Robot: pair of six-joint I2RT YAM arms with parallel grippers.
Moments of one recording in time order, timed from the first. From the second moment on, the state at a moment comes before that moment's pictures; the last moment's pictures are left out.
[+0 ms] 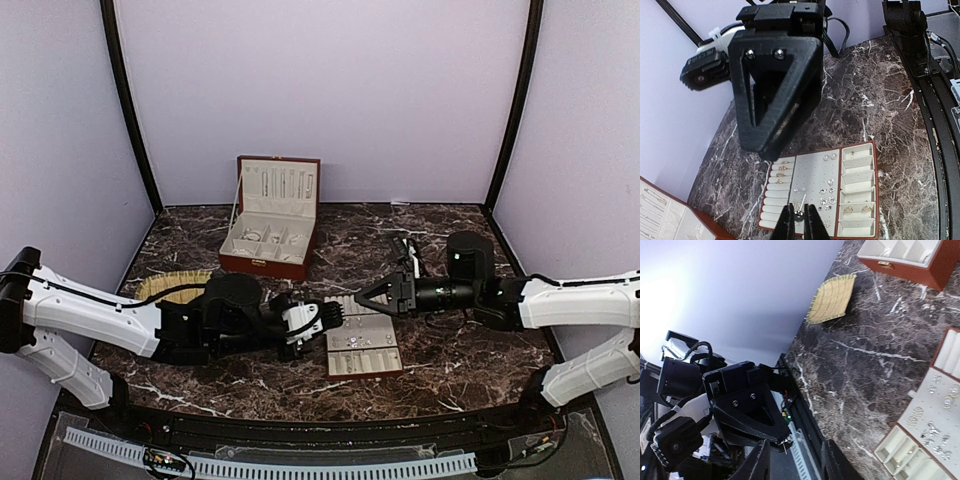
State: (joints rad) left arm -1.24 1.41 0.74 0.36 -0.11 0.52; right arm 0.82 1.26 0.61 0.38 -0.63 0.89
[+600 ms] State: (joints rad) left arm -1.09 1.55 0.98 -0.03 0.12 0.32; right arm 0.80 1.31 0.57 -0.12 -0.17 0.78
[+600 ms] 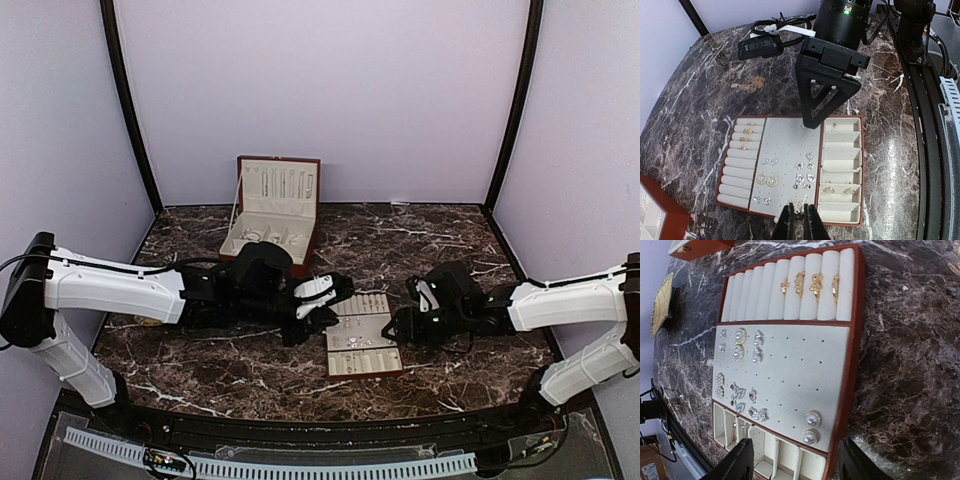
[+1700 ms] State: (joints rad) left arm -1.03 1.57 1.00 -0.21 0.16 0.32; right arm 1.08 1.54 0.71 0.01 -0.20 0.66
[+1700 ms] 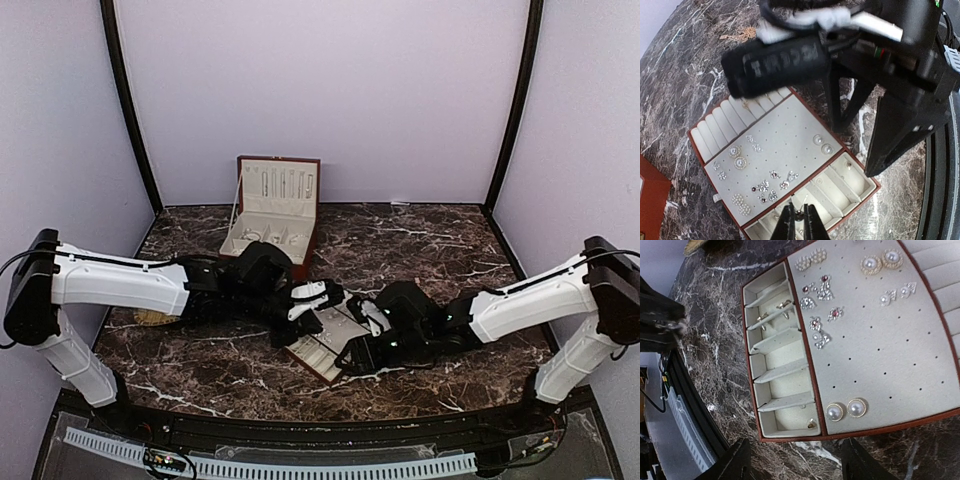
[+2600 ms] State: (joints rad) left arm -1.05 1.95 1.48 -0.62 0.10 0.54; right arm 0.91 1.12 0.43 0.02 -0.02 0.67
